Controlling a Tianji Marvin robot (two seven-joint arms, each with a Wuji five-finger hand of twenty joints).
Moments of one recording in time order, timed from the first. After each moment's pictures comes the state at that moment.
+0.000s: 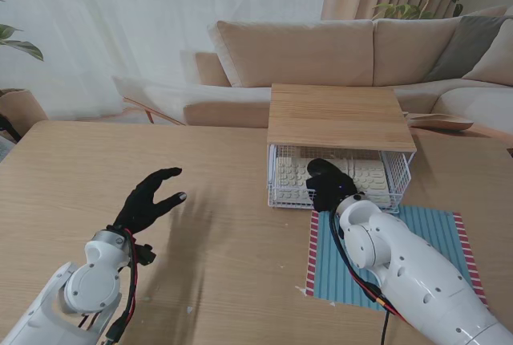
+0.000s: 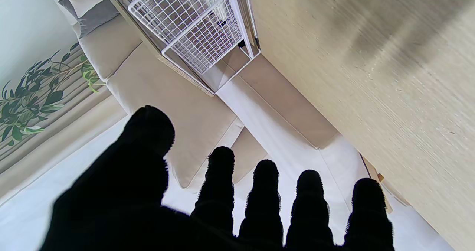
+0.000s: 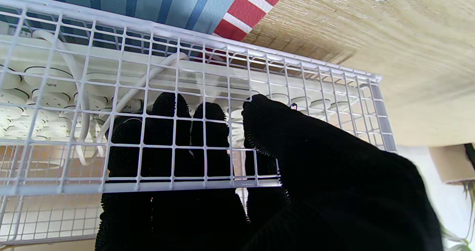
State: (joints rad) left arm 1.68 -1.15 -1.35 -1.61 0.35 -0.09 0.11; right arm -1.28 -1.06 0.97 -1.38 -0.94 0.15 0.03; left_hand 0.60 -0.26 0.42 -0.08 0.28 0.00 0.39 0.26 0.23 0.10 0.31 0.26 0.11 0.15 0.23 0.38 -0.08 0.32 0.41 0.38; right_hand 0.77 -0.57 0.94 -0.17 0.71 0.00 0.95 0.61 0.83 0.19 1.05 0.65 0.75 0.18 1.05 0.60 0.39 0.20 1.30 0.75
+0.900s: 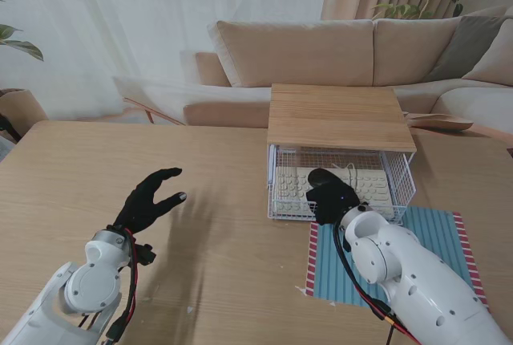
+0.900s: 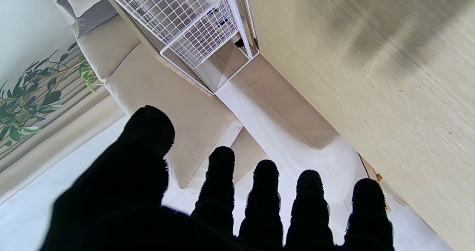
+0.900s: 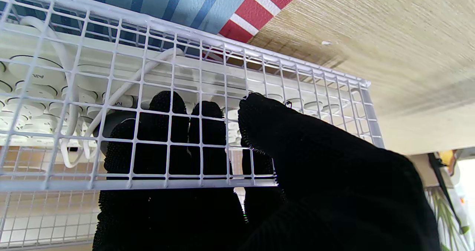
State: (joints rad) left arm 1.68 -1.15 -1.35 -1.61 0.35 -0.08 0.11; right arm -1.41 -1.04 1.07 -1.50 -1.00 0.07 0.10; left_hand 0.60 -0.26 0.42 -0.08 0.28 0.00 0.39 0.26 0.23 0.10 0.31 0.26 0.11 0.15 0.23 0.38 -0.08 0.32 0.40 0.39; right_hand 0.78 -0.60 0.98 -0.21 0.73 0.01 0.94 0.61 0.85 0.19 1.05 0.66 0.76 0.18 1.07 0.62 0.39 0.20 1.30 0.76
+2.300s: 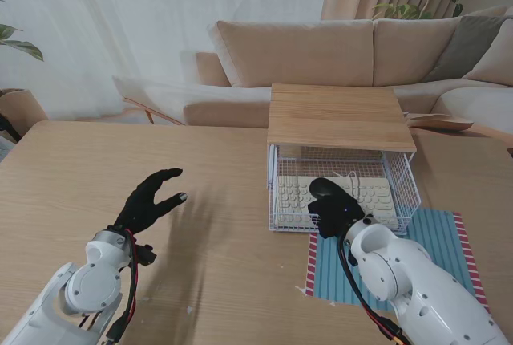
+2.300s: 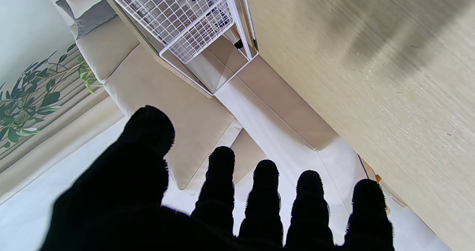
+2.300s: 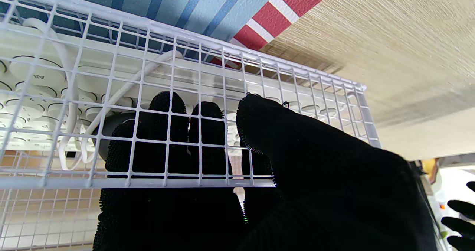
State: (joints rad) left arm 1.68 -1.15 -1.35 -1.61 0.35 -0.08 0.11; right arm -1.53 -1.03 1.14 -1.61 -1.04 0.03 0.14; left_hand 0.60 -0.26 0.42 -0.08 0.28 0.00 0.39 0.26 0.23 0.10 0.30 0.26 0.11 0.15 0.22 0.38 -0.08 0.32 0.39 0.39; right_hand 0.80 -0.60 0.97 -0.21 0.72 0.02 0.91 0.64 0.85 0.19 1.04 0.67 0.76 0.18 1.07 0.62 0.38 0.19 1.29 0.76
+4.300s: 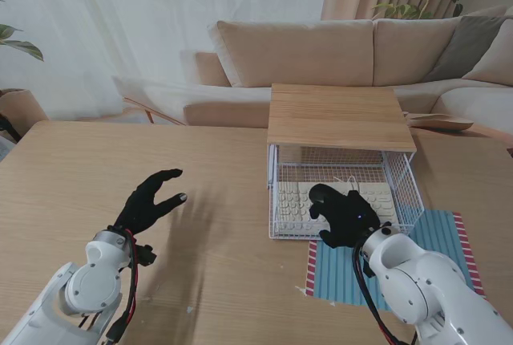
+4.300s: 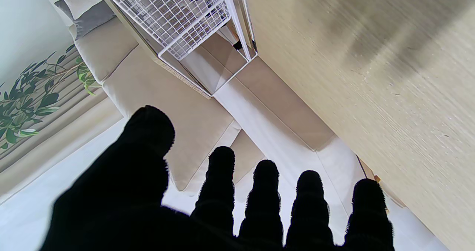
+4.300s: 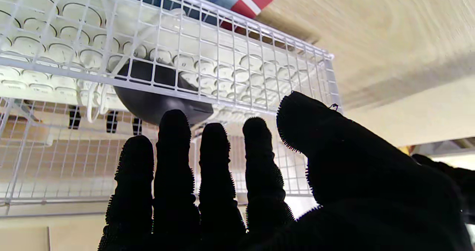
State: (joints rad) left arm 1.68 -1.15 -1.35 -1.61 0.35 -0.07 0.10; right arm -1.74 -1.03 1.34 -1.88 -1.11 -0.05 0.23; left_hand 0.60 -0.26 0.42 -0.08 0.28 0.00 0.39 0.26 0.23 0.10 0.30 0.26 0.11 0.15 0.22 0.38 -0.08 0.32 0.39 0.41; right_hand 0.60 -0.52 0.85 -0.15 0.50 0.00 0.54 0.64 0.46 0.12 0.95 0.55 0.49 0.14 0.93 0.54 0.13 0.13 1.15 0.73
